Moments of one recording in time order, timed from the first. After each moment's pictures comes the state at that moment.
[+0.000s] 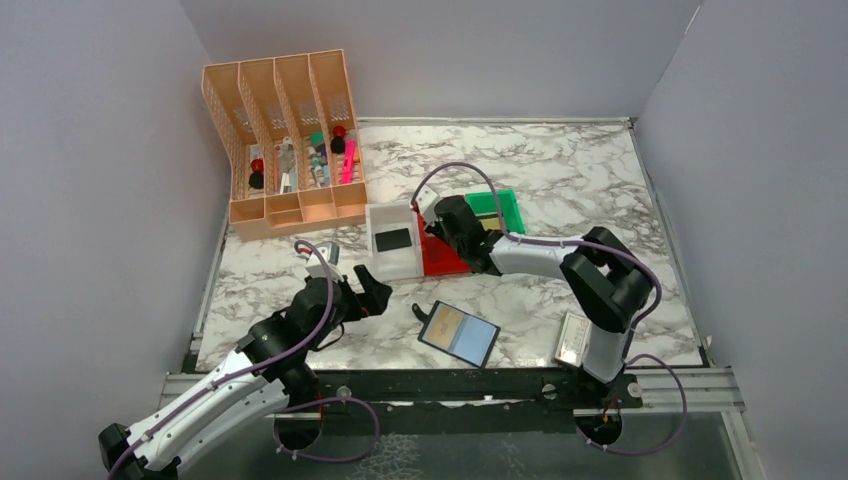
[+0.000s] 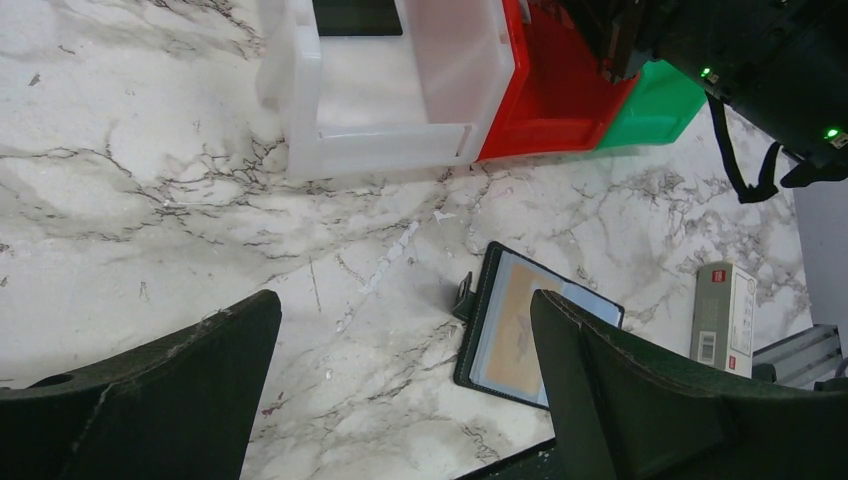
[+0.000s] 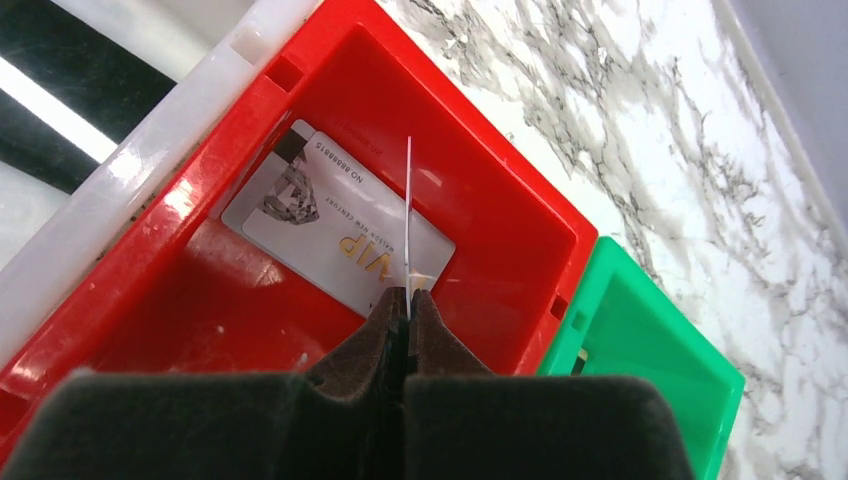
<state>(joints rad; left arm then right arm) -0.81 0.46 0.40 -0.45 -0.32 -0.80 0.80 1.83 1.05 0.20 0.38 -0.36</state>
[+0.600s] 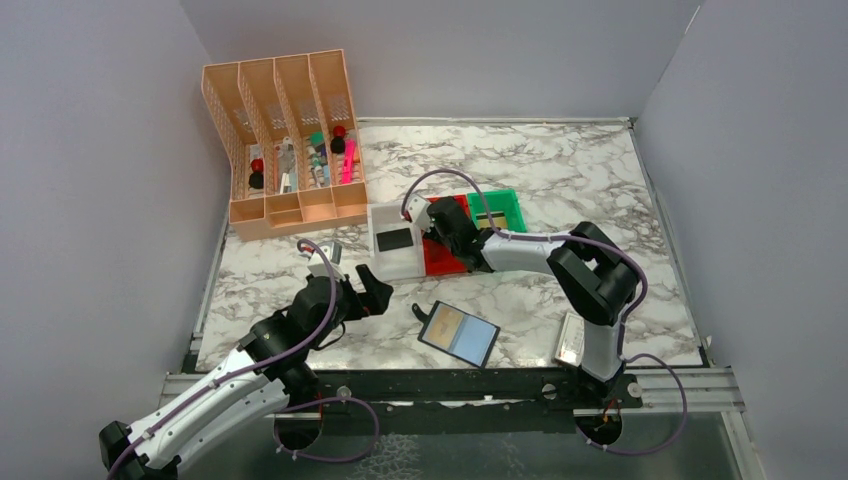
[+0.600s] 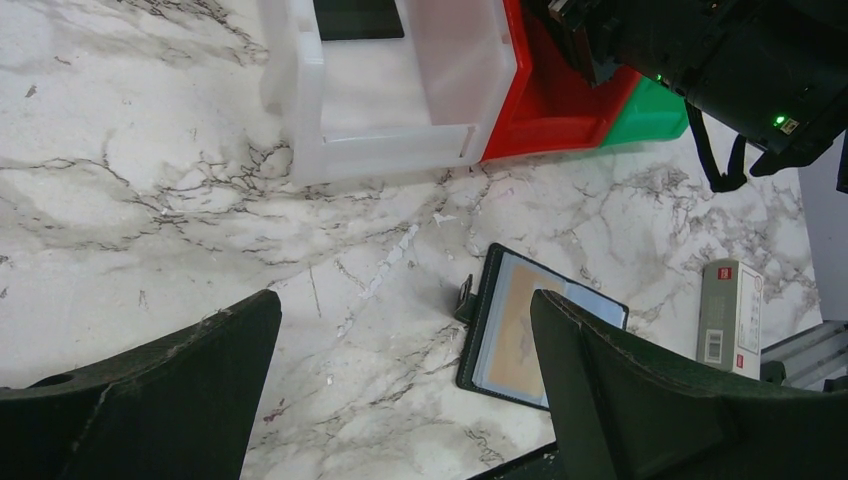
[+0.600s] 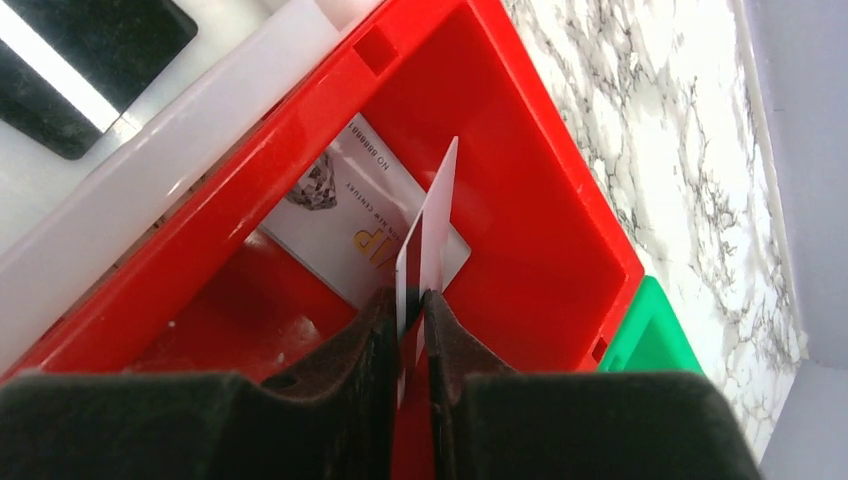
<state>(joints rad) -0.81 0.47 0.40 -0.43 -0.31 -0.78 0.81 1.92 1.11 0.15 0.39 -0.54</state>
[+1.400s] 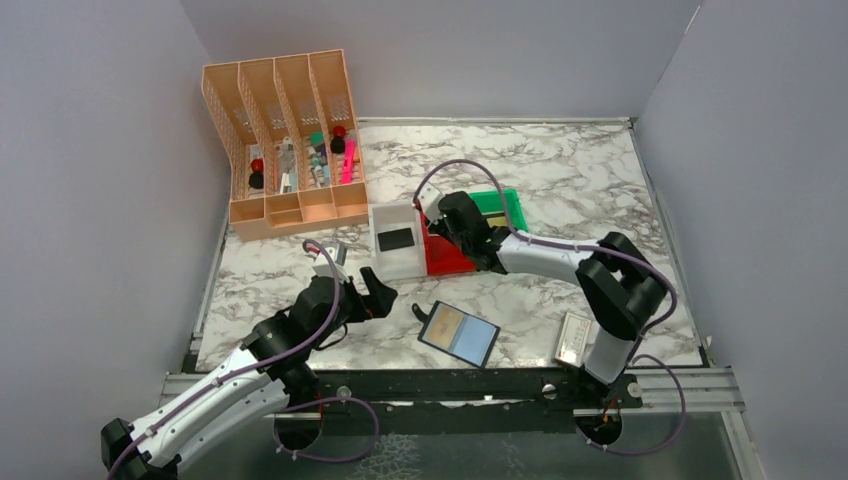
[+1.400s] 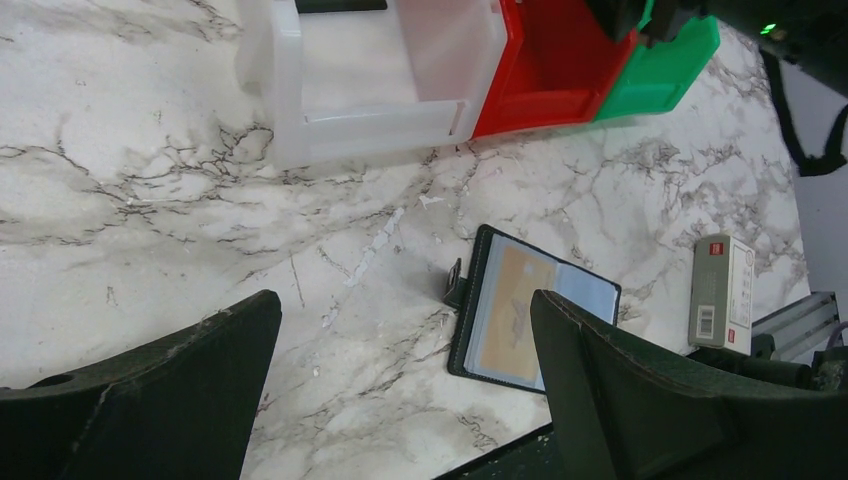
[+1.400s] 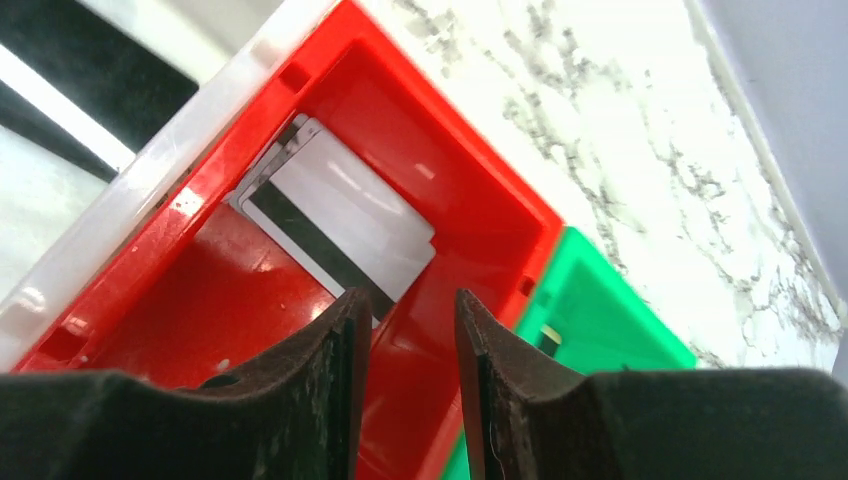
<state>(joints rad) -0.81 0.49 0.38 -0.40 -0.26 -0.78 0.81 1.81 1.07 0.13 0.38 -0.43</state>
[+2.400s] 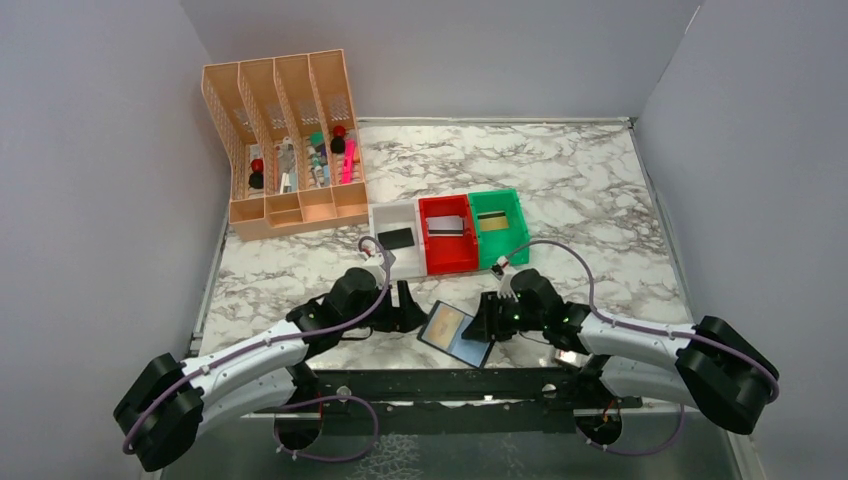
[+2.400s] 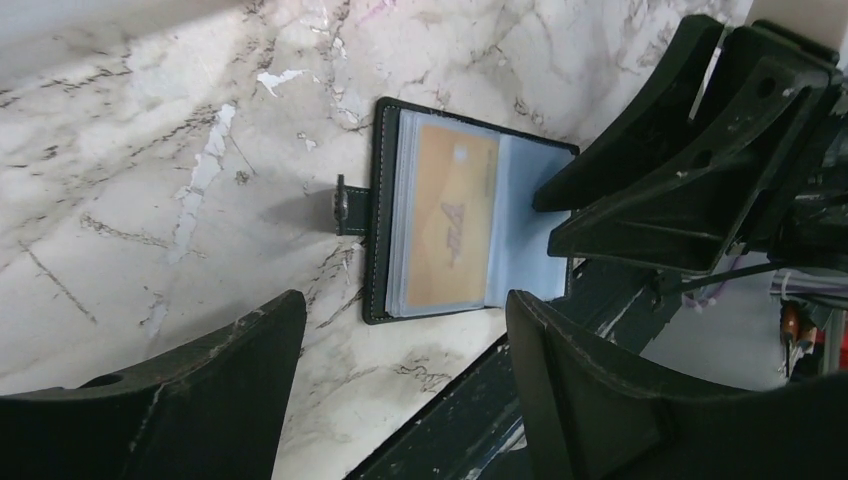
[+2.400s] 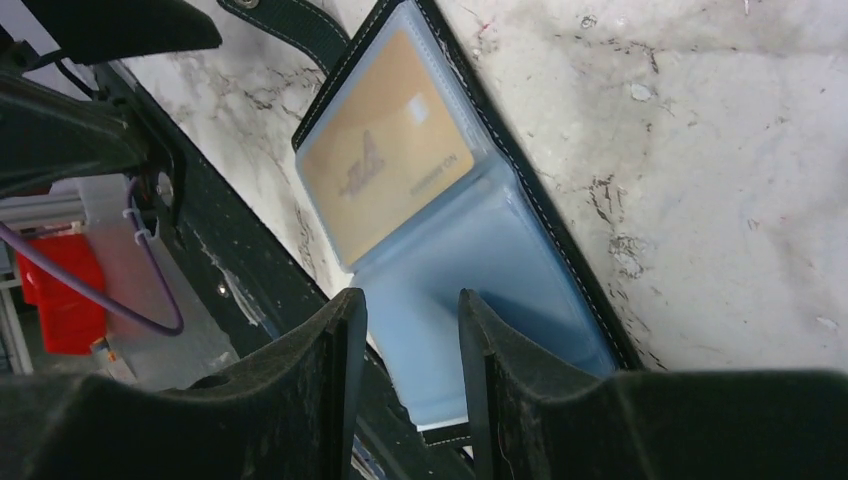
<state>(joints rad) -0.81 0.87 0.30 -0.02 0.16 -0.77 0.81 1.10 0.26 0.16 -0.33 0.72</state>
